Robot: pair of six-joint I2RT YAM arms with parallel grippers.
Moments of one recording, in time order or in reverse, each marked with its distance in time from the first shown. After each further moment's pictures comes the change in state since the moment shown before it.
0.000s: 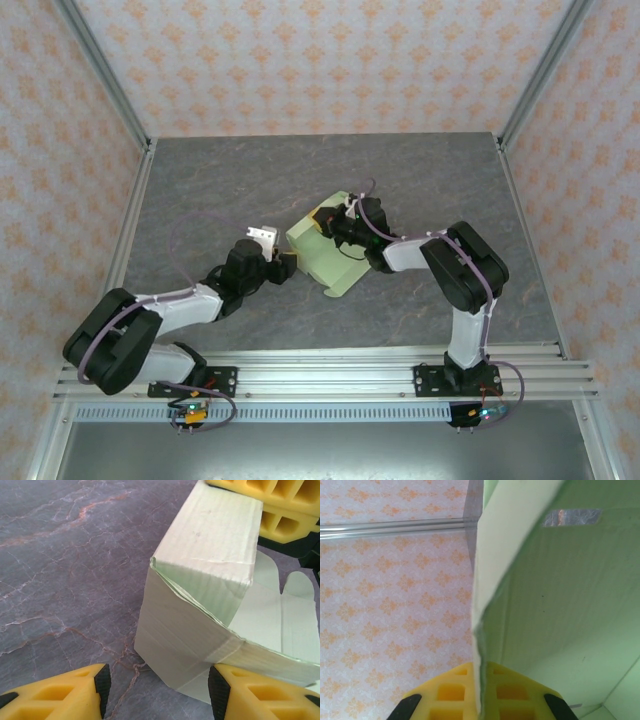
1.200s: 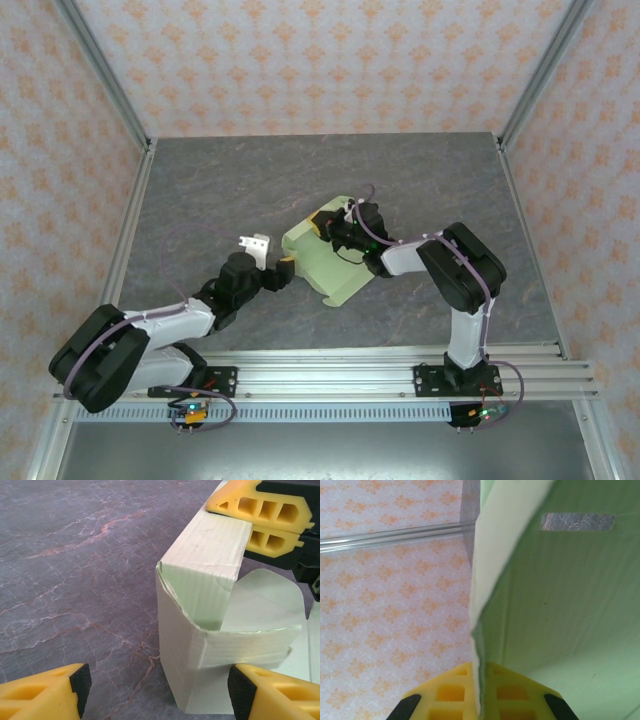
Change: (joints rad) left arm -0.039 -0.101 -0.098 0.066 -0.114 0.013; right arm 0.029 0.006 -0.026 0.037 0.048 0.076
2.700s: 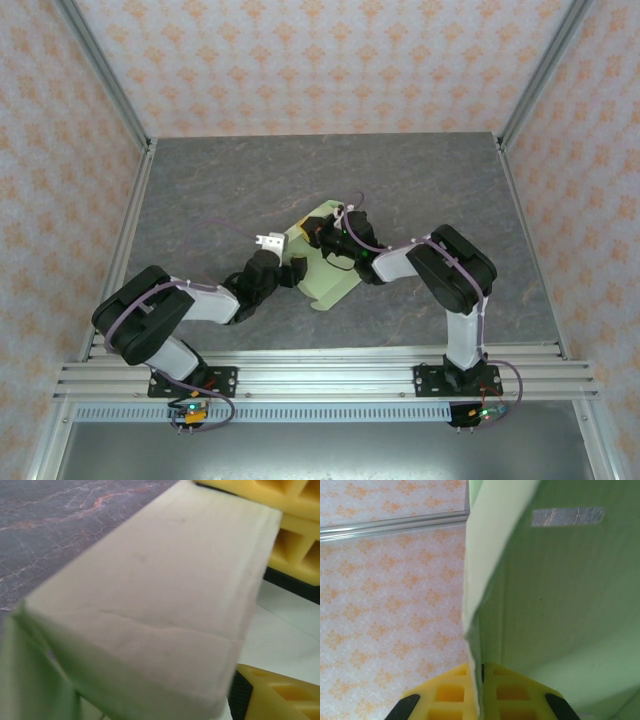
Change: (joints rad) left arm -0.079 0.284 0.085 0.135 -0.120 -0.103; right arm 0.080 0.034 0.000 0.073 0.063 0.036
